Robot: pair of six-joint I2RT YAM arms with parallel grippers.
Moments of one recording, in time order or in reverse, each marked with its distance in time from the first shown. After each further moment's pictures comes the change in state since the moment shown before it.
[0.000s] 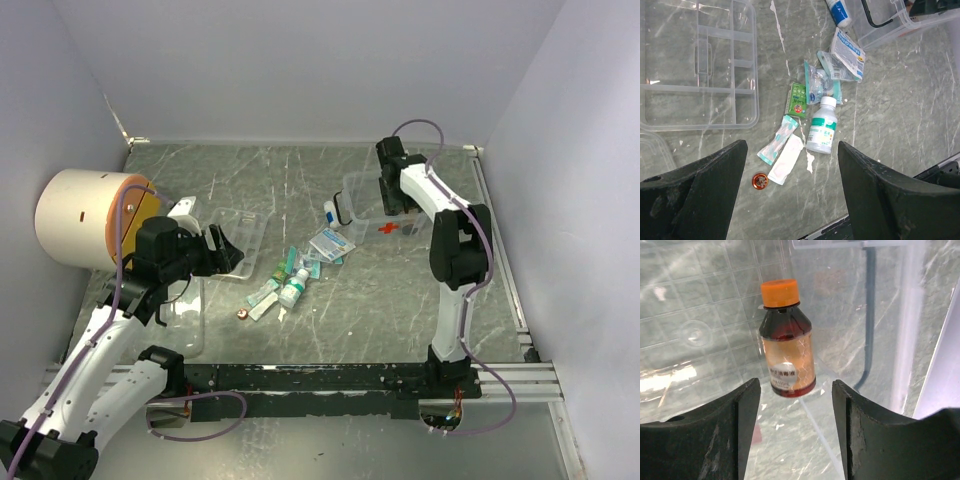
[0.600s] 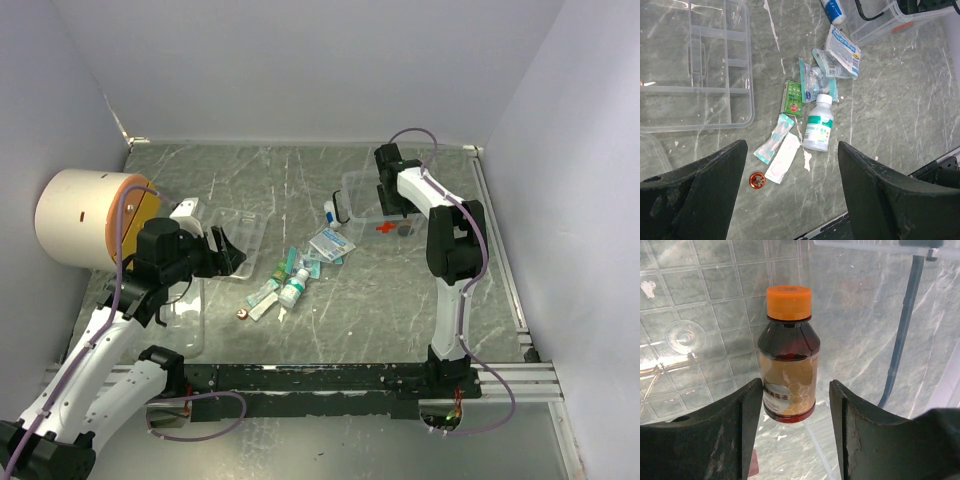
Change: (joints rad) left arm -0.026 -0.008 0.000 0.000 -0.002 0.000; right arm -0.006 0.036 -0.014 0.023 -0.042 -0.032
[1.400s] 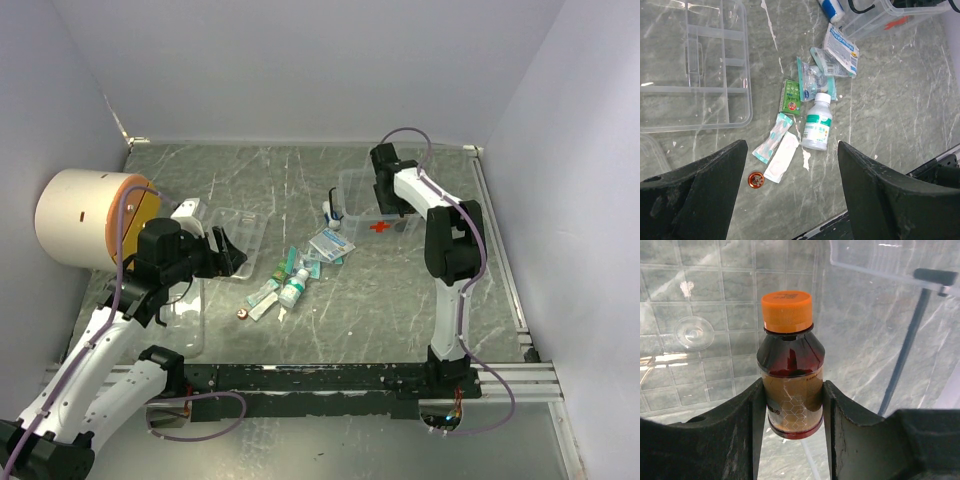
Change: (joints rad) left arm -0.015 0.000 0.000 0.000 -0.002 0.000; right arm 0.023 -0.001 -0.008 0.032 -0.041 -0.056
